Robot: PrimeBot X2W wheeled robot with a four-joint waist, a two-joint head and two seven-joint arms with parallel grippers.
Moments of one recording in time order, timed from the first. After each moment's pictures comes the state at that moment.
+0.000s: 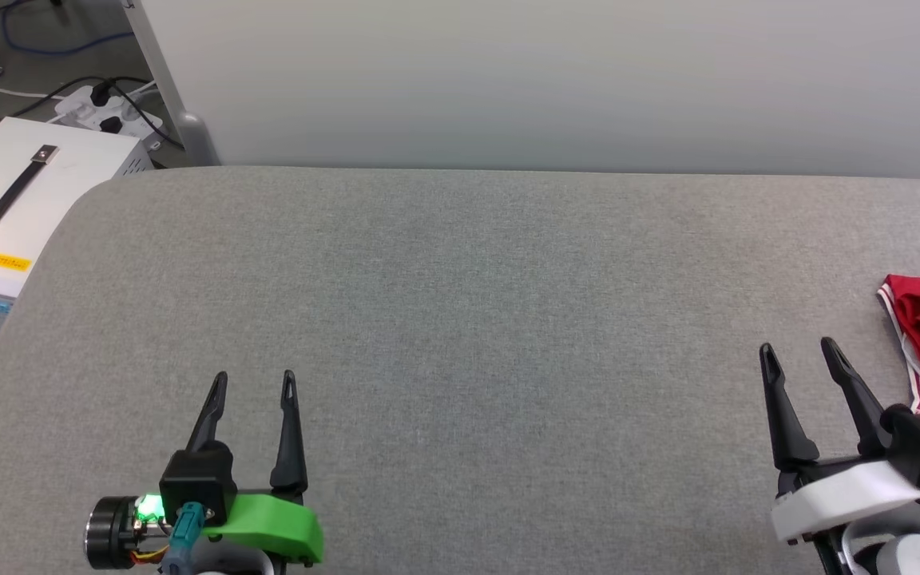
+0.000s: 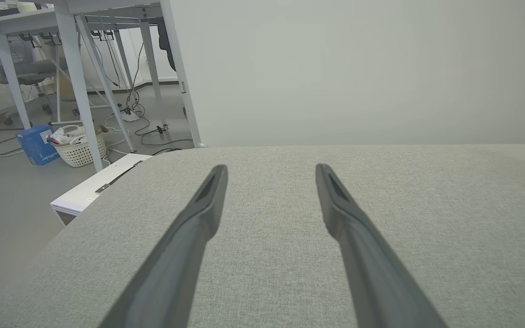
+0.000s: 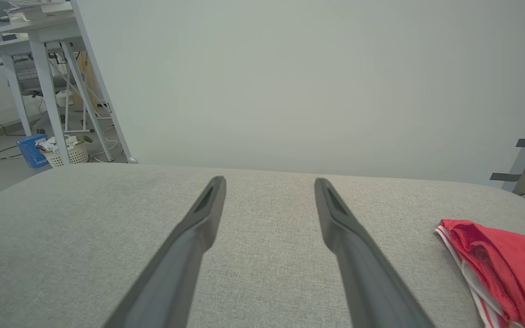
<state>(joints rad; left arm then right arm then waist) 0.01 0.11 -0.10 0.09 -0.09 0.06 -0.26 -0.03 -0.16 0.03 0.10 0.23 0.13 -0.25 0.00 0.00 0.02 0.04</state>
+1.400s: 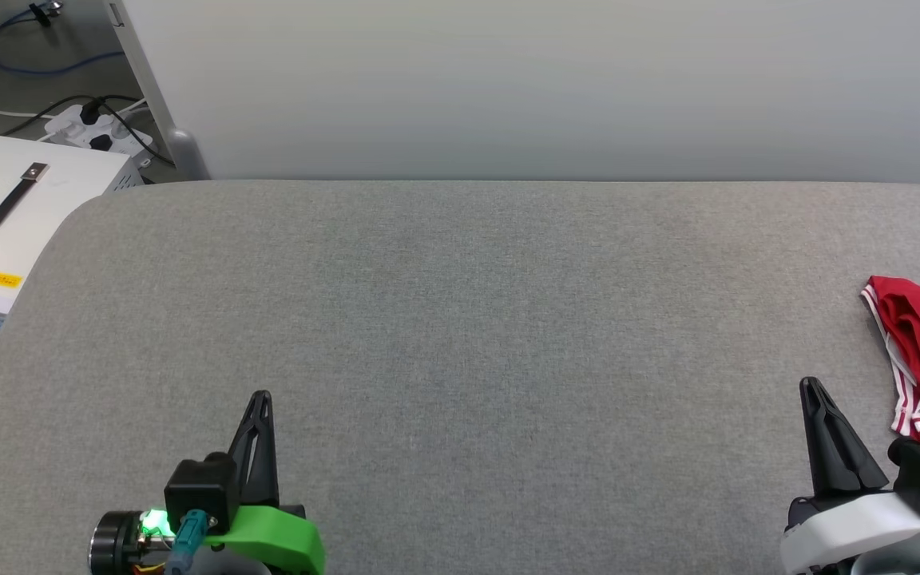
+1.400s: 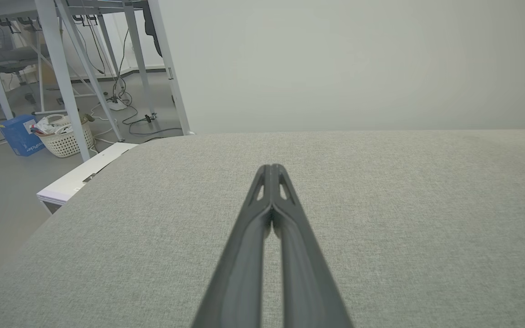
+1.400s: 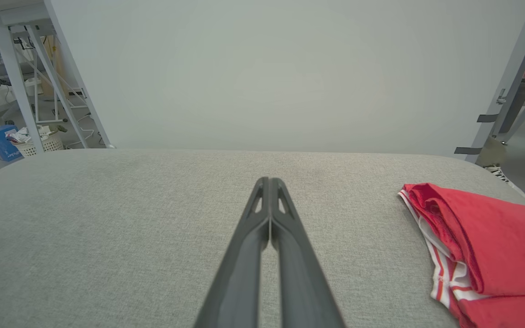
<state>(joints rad) 0.05 0.10 -0.09 0.08 -0.09 0.04 -0.21 0.08 -0.12 -0.03 0.01 0.19 0.13 -0.18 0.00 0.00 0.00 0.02</state>
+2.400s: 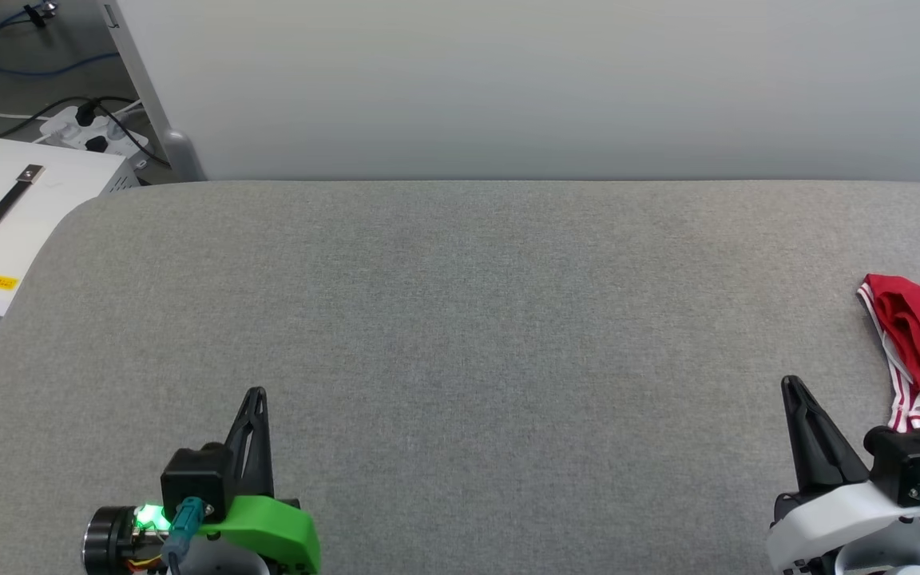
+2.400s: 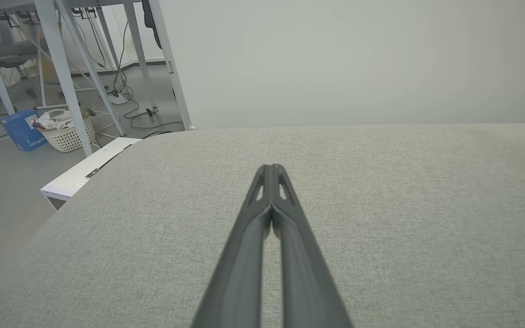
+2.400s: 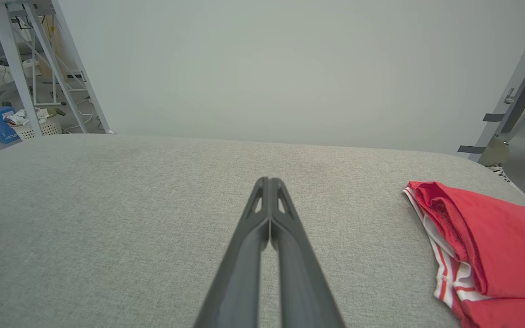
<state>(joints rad) 0.04 0.09 -0.06 0.06 -0.07 0.03 -0.15 0.07 -0.10 -0.02 0.01 0.13 0.13 -0.12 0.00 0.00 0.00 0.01</state>
